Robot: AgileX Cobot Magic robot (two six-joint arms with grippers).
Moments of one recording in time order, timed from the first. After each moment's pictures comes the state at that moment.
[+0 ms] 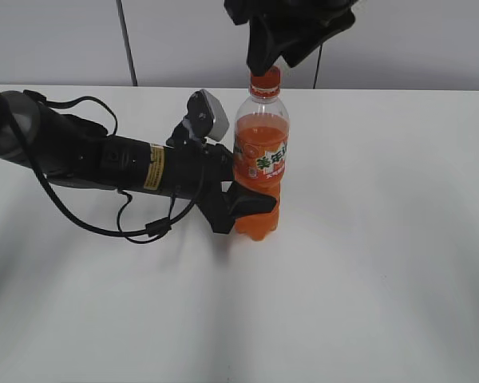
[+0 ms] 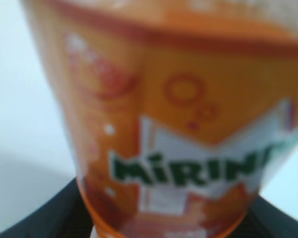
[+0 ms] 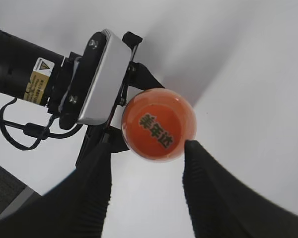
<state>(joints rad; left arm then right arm) -0.41 2.17 -1.15 1.33 -0.82 -0.77 0.61 1.84 -1.85 0.08 1.22 -0.06</state>
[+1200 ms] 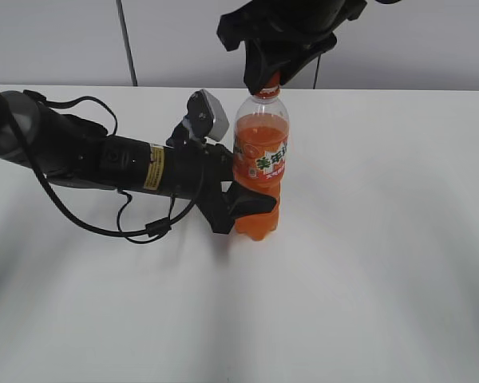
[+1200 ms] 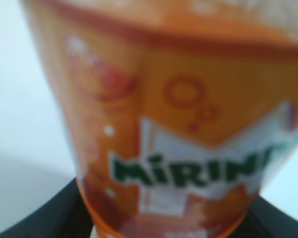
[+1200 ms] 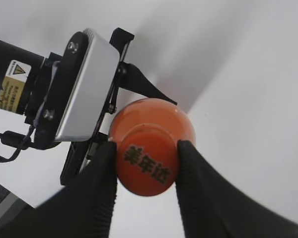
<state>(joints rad) -0.41 2.17 -1.15 1.33 -0.82 -0.77 0.61 1.91 -1.85 0.07 1.19 -0.06</state>
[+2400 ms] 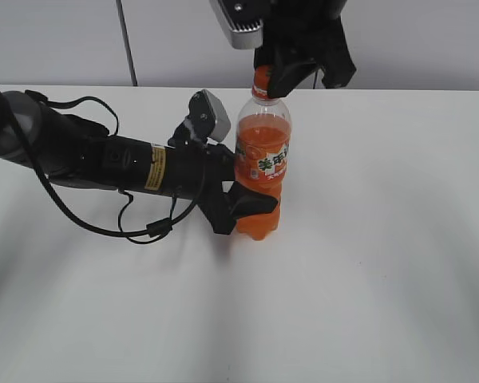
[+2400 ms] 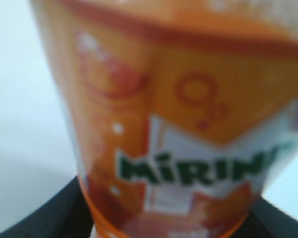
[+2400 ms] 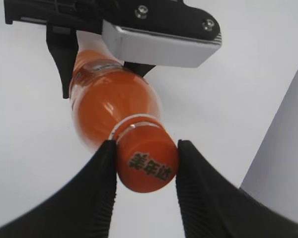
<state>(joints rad) -0.41 2.17 -1.15 1.33 -0.82 -0.77 0.61 1.91 -1.86 0.02 1.21 -1.45</state>
